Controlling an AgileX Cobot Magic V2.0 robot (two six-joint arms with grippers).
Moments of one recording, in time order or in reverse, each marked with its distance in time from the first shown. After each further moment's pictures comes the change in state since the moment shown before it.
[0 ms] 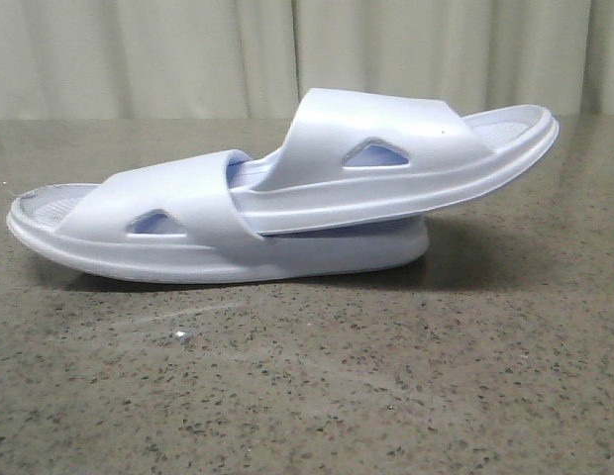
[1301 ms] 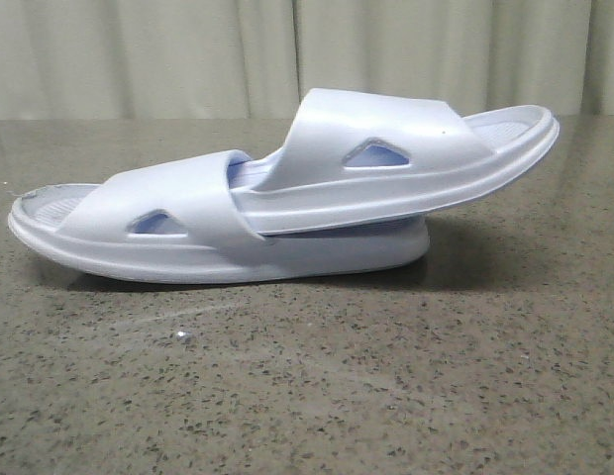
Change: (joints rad) left arm 0.000 -0.169 0.076 1.473 0.158 -1.290; right arm 0.000 0.000 0.000 0.000 0.000 -0.001
